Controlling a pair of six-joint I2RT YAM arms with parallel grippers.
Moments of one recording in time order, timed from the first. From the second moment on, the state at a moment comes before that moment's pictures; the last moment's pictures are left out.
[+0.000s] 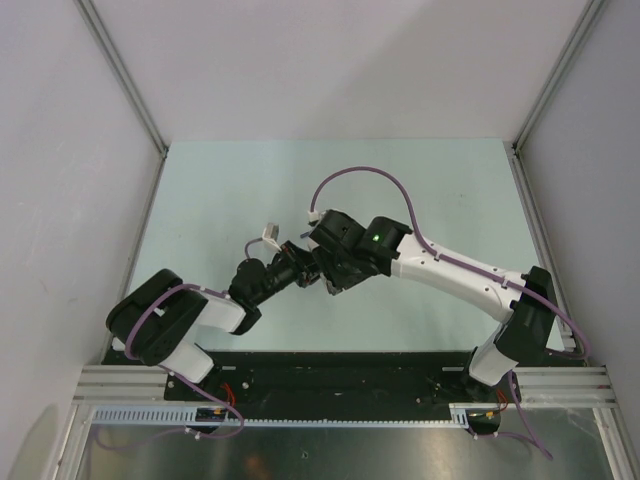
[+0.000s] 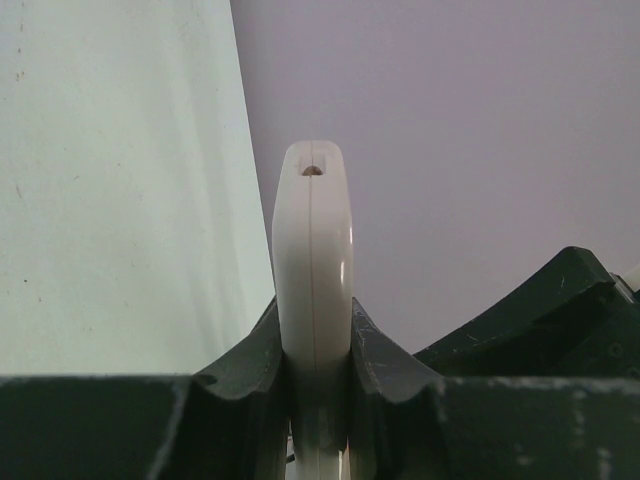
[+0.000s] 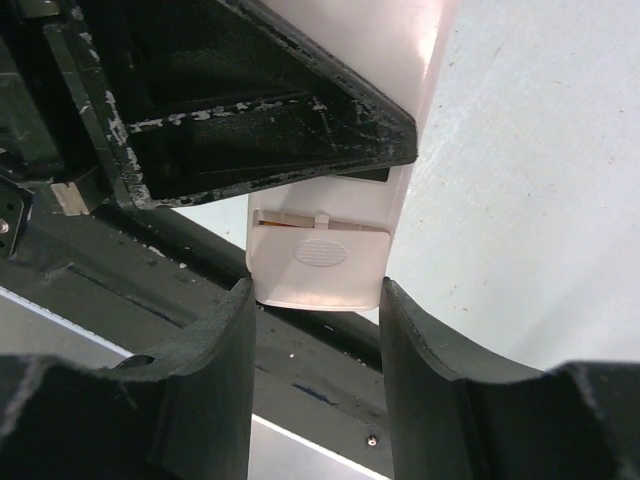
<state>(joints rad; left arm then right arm) -0.65 1.52 0.28 1.27 0.29 -1.43 1.05 1.61 1.54 -1.02 0.15 0.47</state>
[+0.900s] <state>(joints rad) -0.66 1.55 0.29 1.25 0.29 -1.49 1.06 1.64 1.54 -1.05 0.19 0.47</state>
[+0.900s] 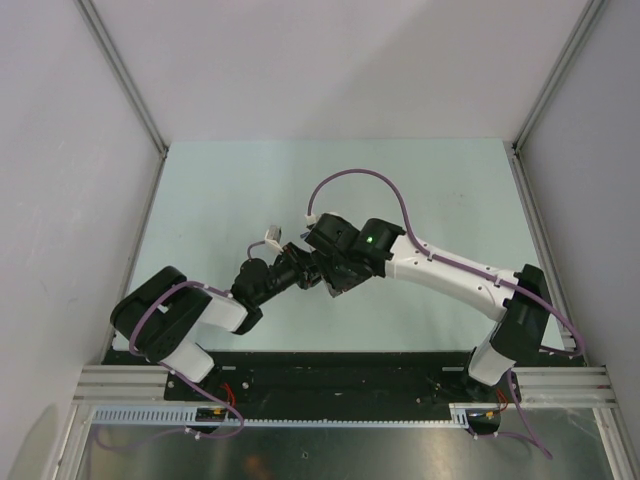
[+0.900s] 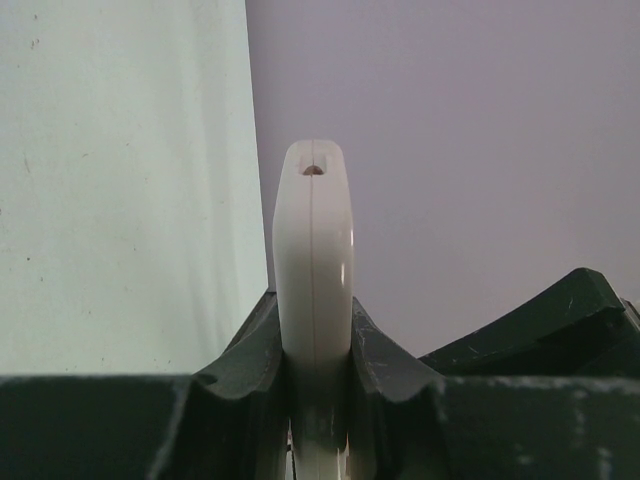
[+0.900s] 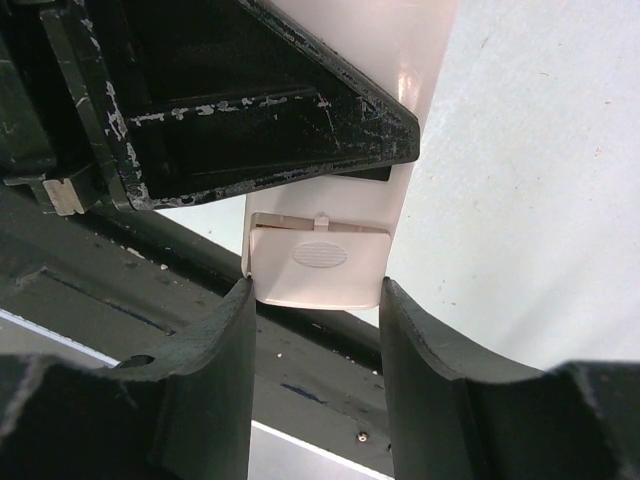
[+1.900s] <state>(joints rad) -0.70 1.52 0.28 1.23 0.19 -1.45 1.00 1.64 1.55 -1.05 0.07 0.51</state>
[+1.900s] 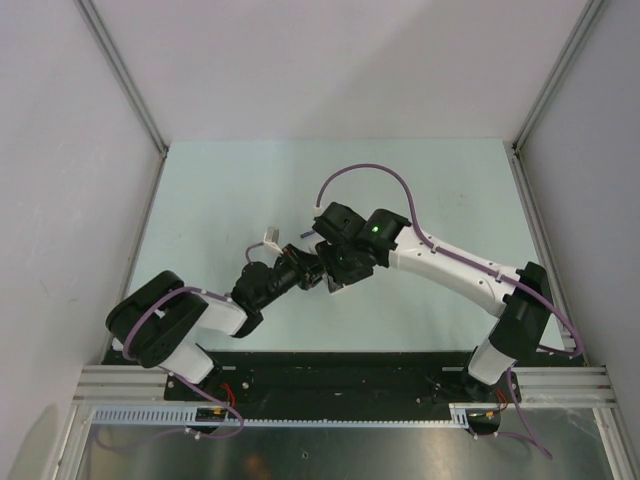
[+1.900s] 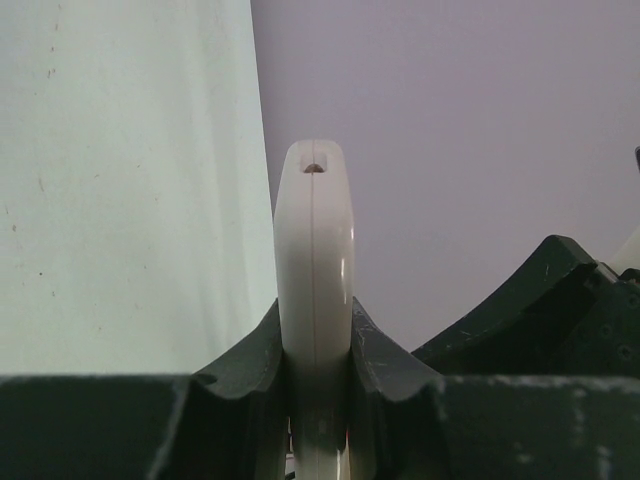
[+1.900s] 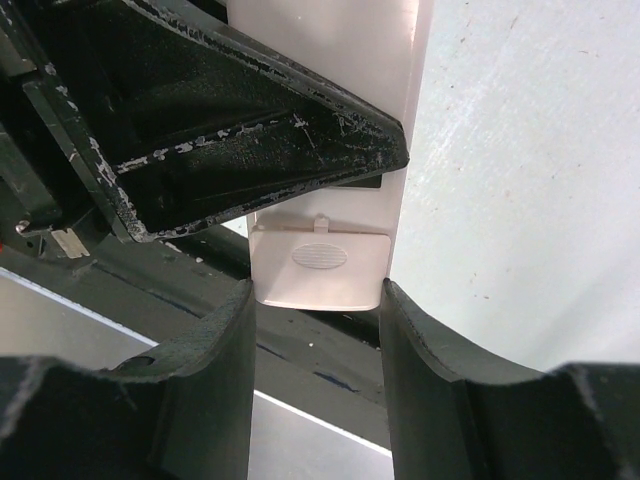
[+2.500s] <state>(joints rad) -0.70 1.51 0.27 1.23 0.18 -1.45 1.00 1.64 1.56 -1.05 0.08 0.52</state>
